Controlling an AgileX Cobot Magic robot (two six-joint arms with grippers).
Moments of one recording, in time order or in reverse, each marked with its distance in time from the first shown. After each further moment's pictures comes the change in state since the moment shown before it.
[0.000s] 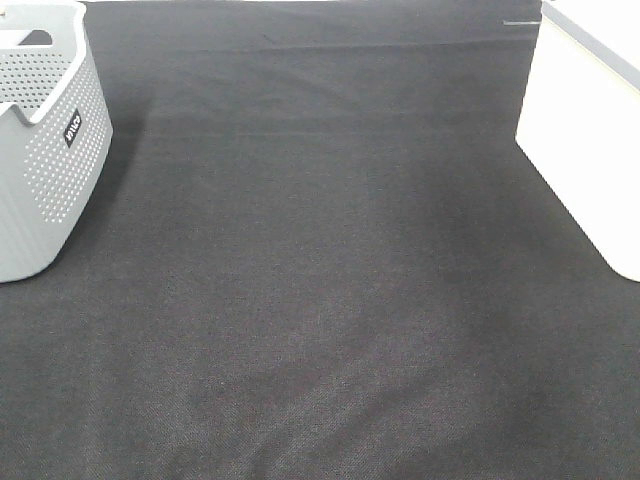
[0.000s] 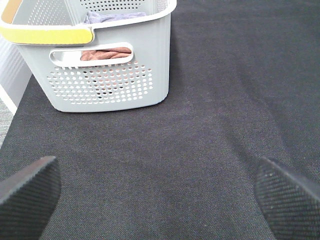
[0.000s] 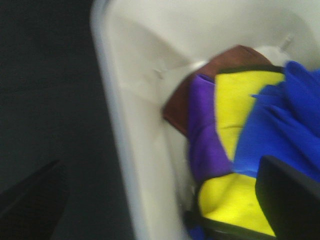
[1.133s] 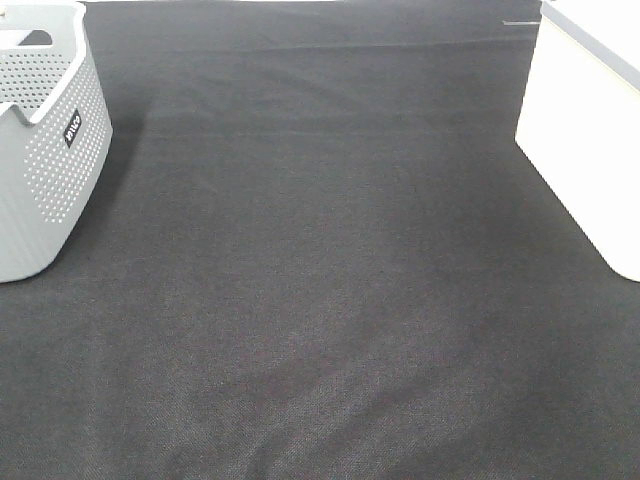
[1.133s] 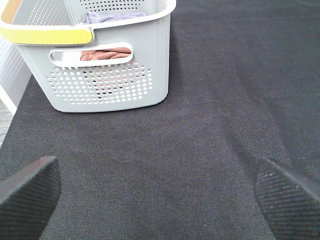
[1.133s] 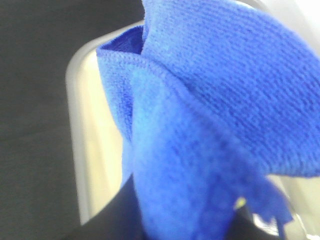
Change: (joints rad) left arm 0.000 0.000 0.000 -0.002 0.000 0.000; right arm -0.260 -0.068 -0.003 0.173 -0.003 -0.095
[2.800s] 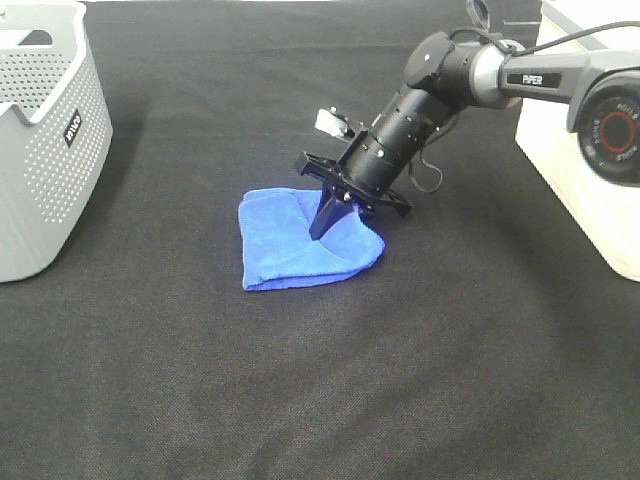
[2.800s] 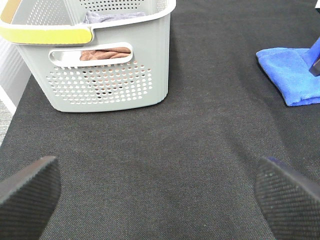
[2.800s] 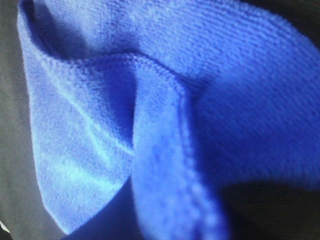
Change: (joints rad) left arm 0.000 0.000 0.000 0.000 0.000 0.000; right arm 0.730 0.601 0.154 0.324 -0.043 -0.082
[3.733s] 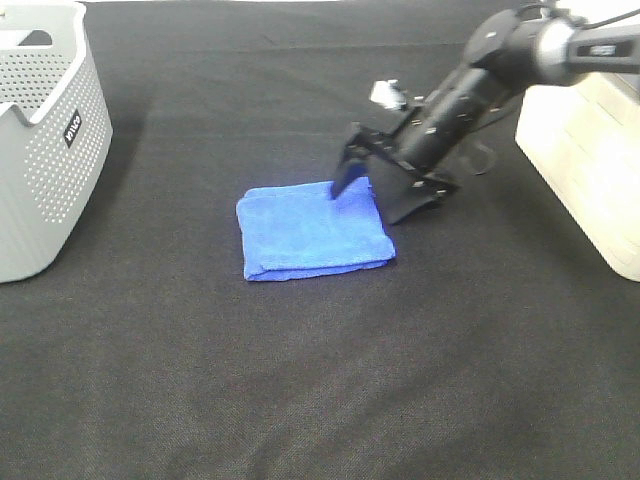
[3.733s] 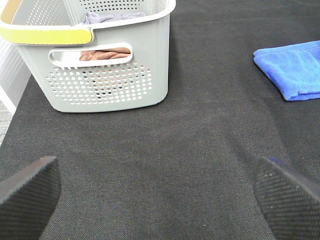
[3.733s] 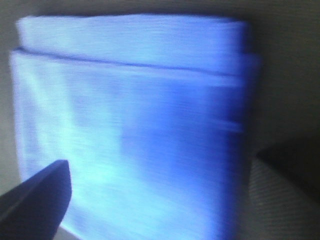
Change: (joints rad) left arm 0.000 0.000 0.000 -0.001 0.000 0.000; right arm -0.081 -0.071 0.134 0.021 -0.118 0.000
